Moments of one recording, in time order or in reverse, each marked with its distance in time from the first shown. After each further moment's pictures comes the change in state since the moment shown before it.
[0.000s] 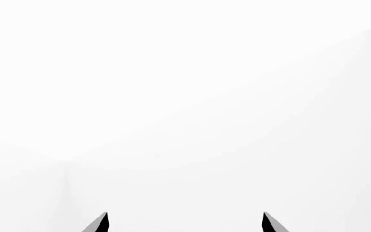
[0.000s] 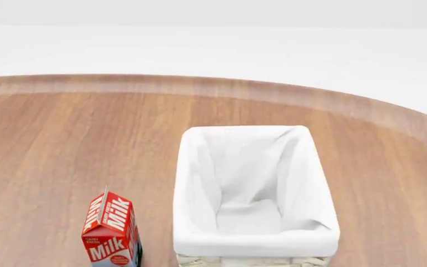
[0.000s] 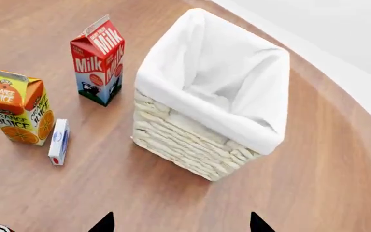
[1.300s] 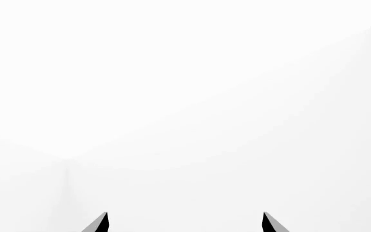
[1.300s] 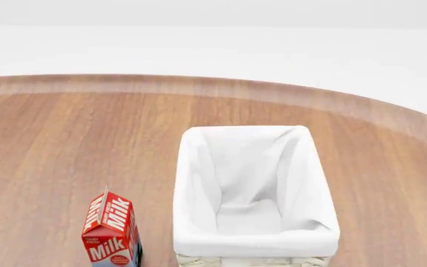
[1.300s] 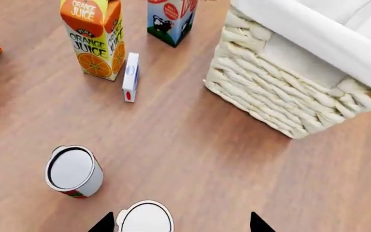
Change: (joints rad) left arm 0.033 0.000 -0.002 0.000 -0.014 0.021 -0.018; right arm -0.584 -0.316 0.178 -0.006 -0.302 0.362 -0.082
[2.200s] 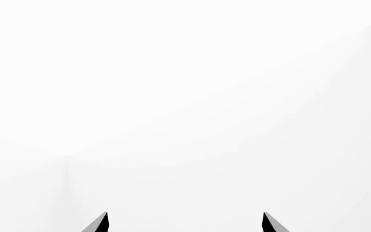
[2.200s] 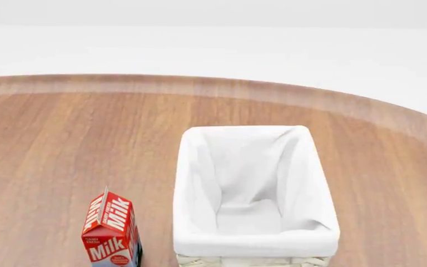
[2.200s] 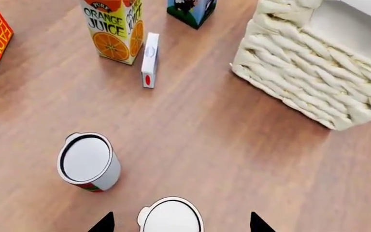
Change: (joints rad) left arm 0.034 0.000 -0.006 0.000 -0.017 0.019 -0.016; right arm -0.203 -0.067 -0.040 -0.008 -0.655 0.028 -0.528
